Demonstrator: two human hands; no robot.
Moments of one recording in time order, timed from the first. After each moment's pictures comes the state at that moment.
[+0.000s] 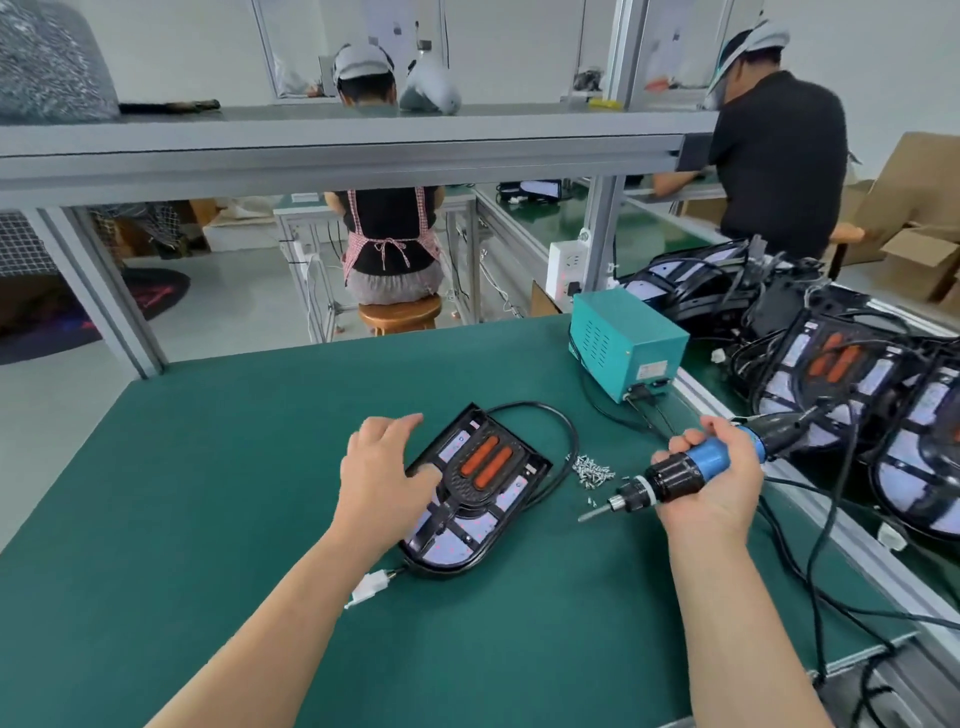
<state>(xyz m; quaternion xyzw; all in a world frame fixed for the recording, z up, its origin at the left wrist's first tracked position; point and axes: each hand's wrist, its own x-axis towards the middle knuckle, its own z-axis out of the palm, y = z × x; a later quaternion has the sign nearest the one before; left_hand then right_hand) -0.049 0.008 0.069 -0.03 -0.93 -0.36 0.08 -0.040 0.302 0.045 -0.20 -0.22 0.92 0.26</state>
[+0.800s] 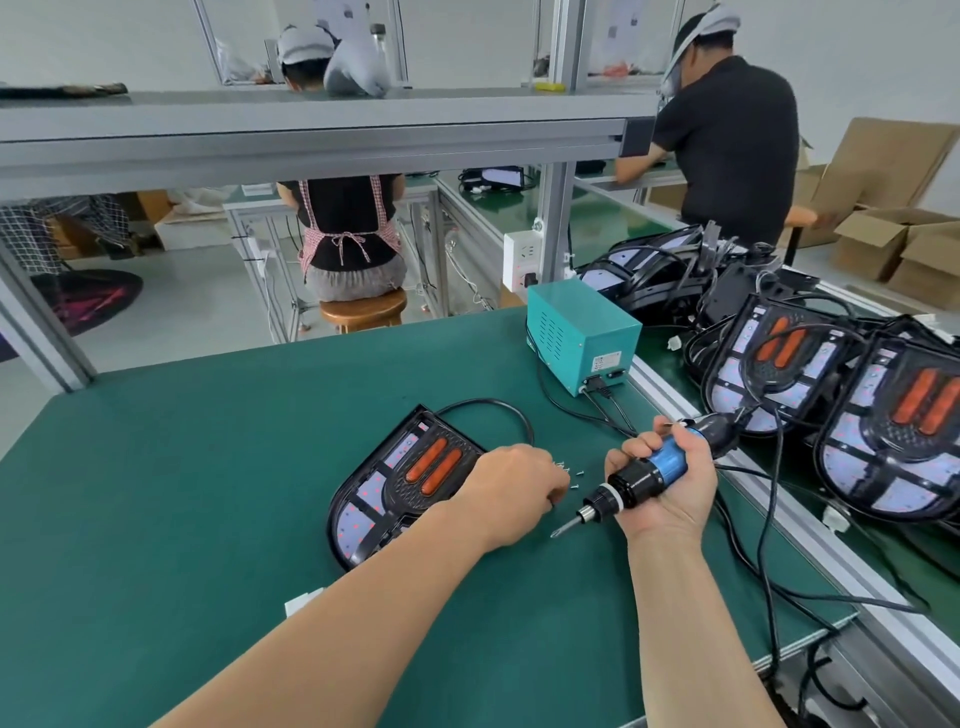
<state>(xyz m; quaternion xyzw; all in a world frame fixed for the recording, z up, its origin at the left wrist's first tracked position) -0.071 0.156 0.058 -0.39 -0.92 -0.05 -0.03 -0.044 0.325 0.021 -0.14 -0.16 0.95 0.21</state>
